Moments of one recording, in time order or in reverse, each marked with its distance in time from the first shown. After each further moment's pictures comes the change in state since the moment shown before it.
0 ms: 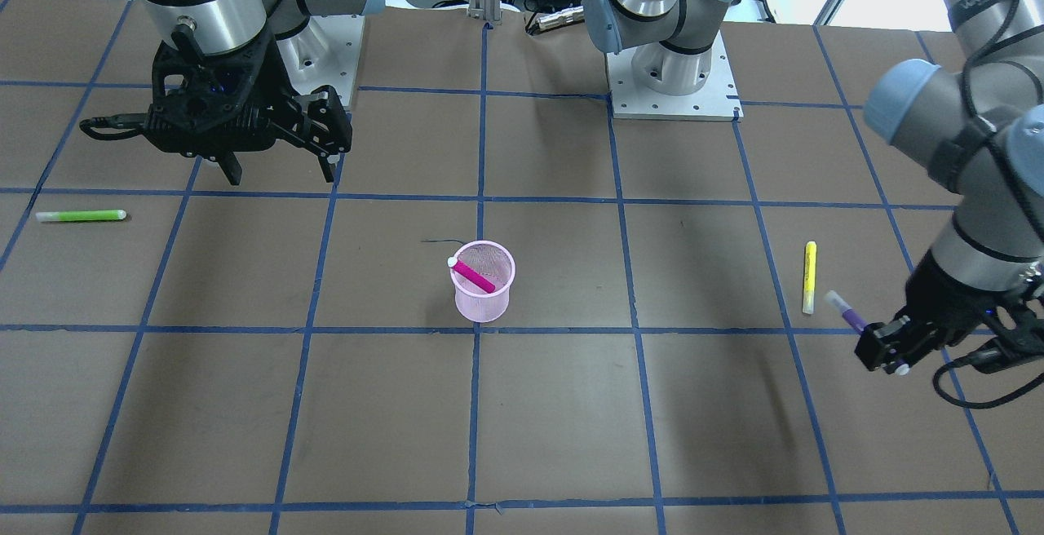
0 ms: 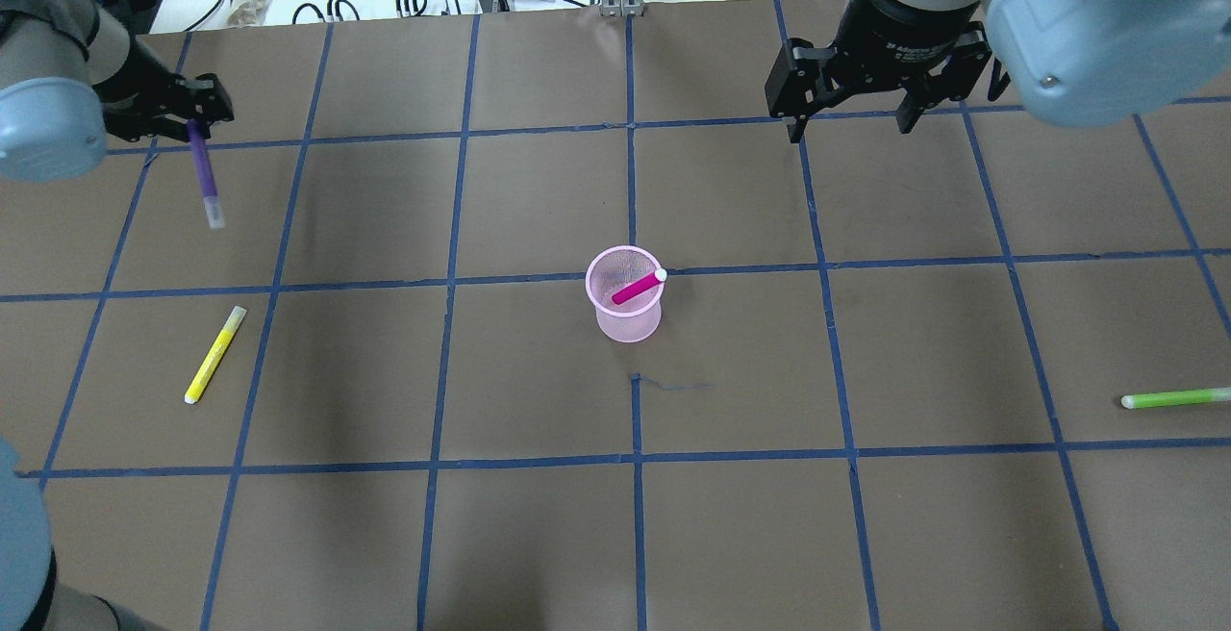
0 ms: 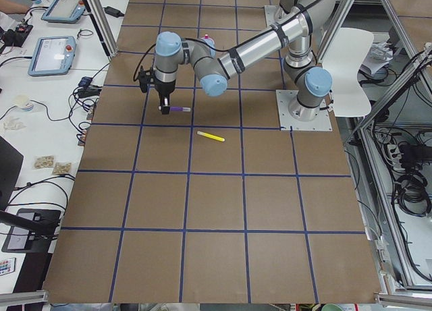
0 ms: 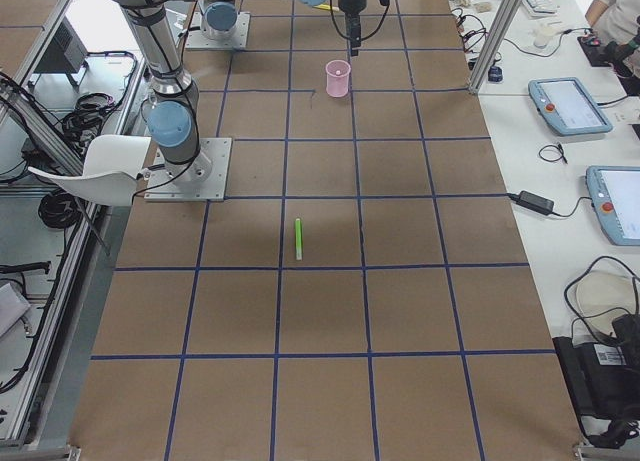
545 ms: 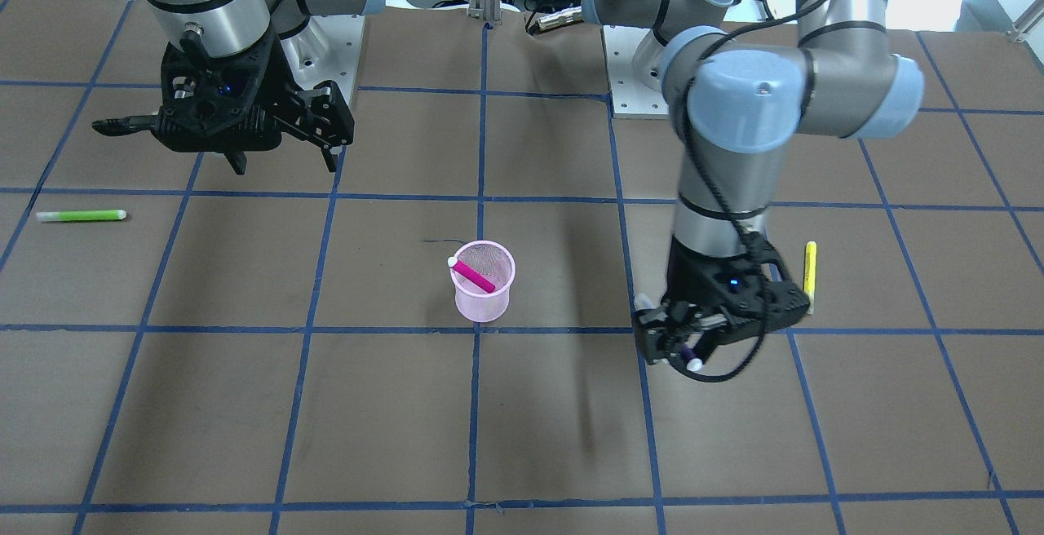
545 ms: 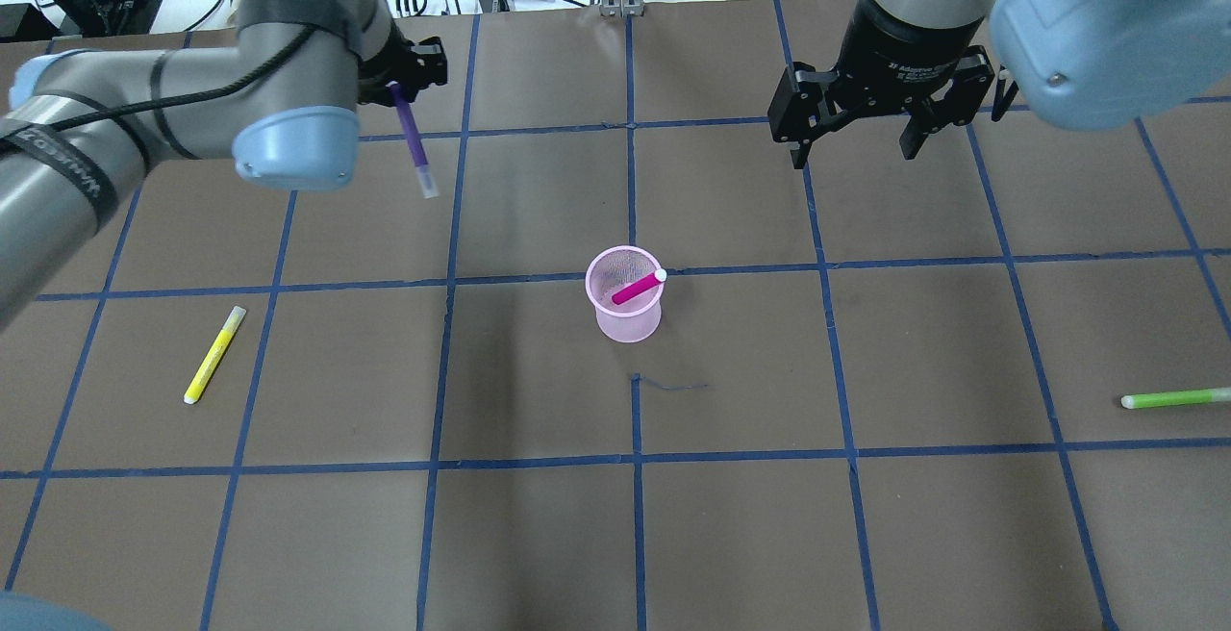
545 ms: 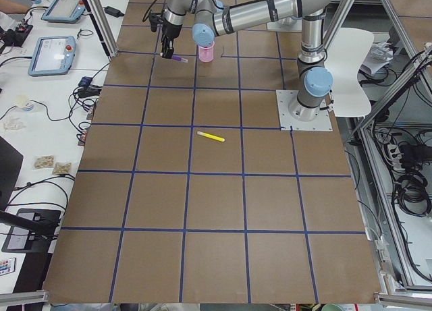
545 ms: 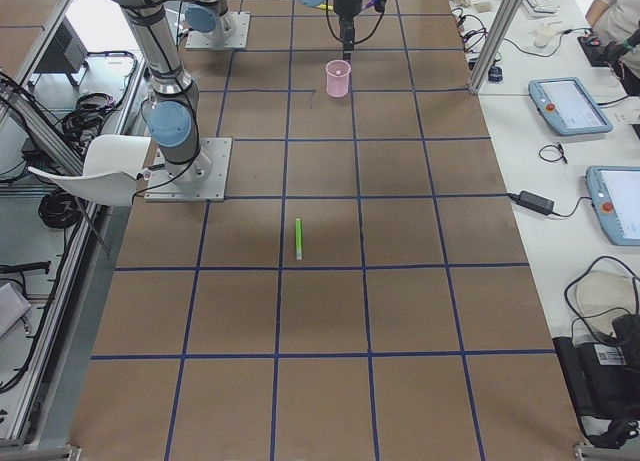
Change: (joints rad) left arm -0.413 0.003 -0.014 0.084 0.125 -0.447; right arm 0.000 -0.003 0.003 0.043 0.002 -0.004
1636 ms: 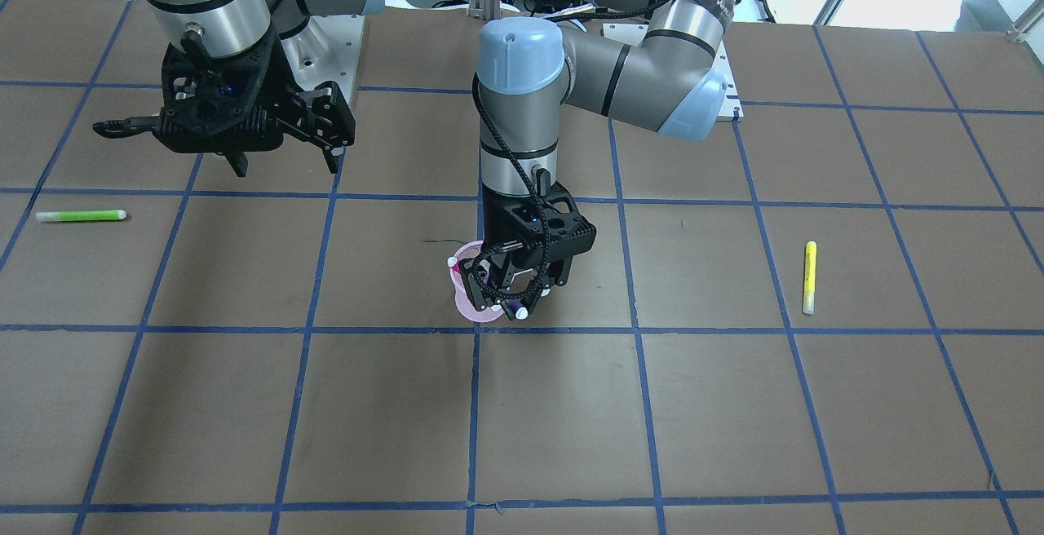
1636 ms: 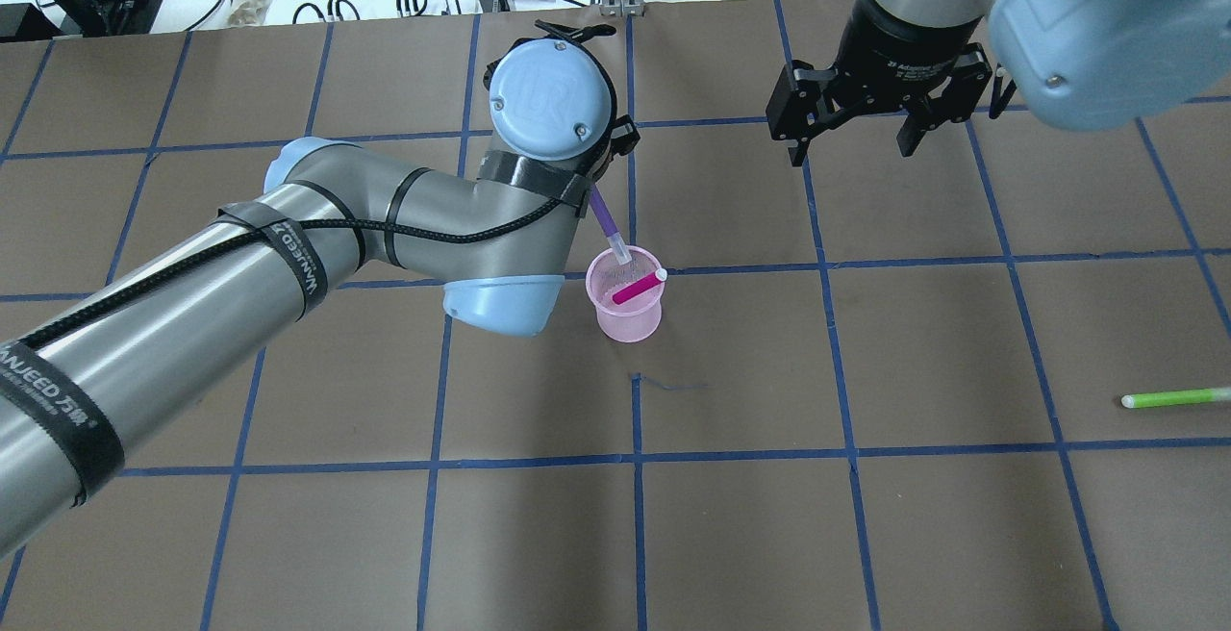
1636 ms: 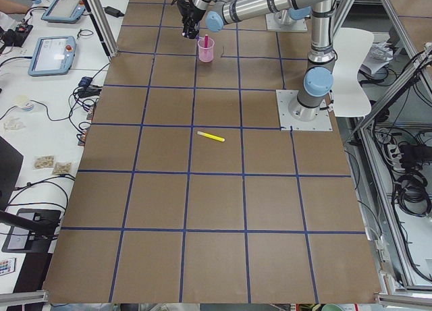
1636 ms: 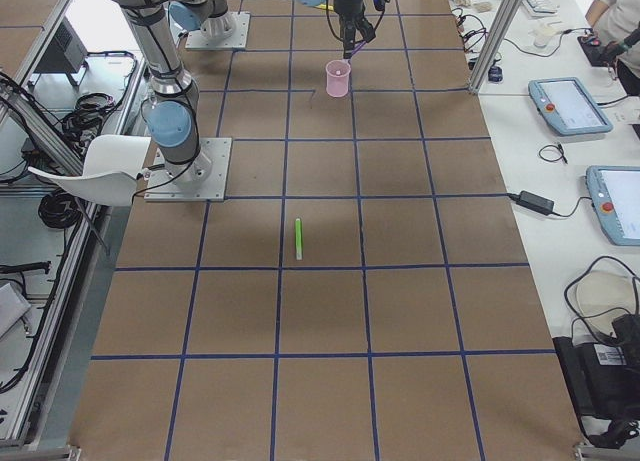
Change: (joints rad) left arm -0.269 -0.022 -0.135 0.208 0.052 -0.382; right arm 0.001 0.000 0.002 -0.009 0.003 -0.006
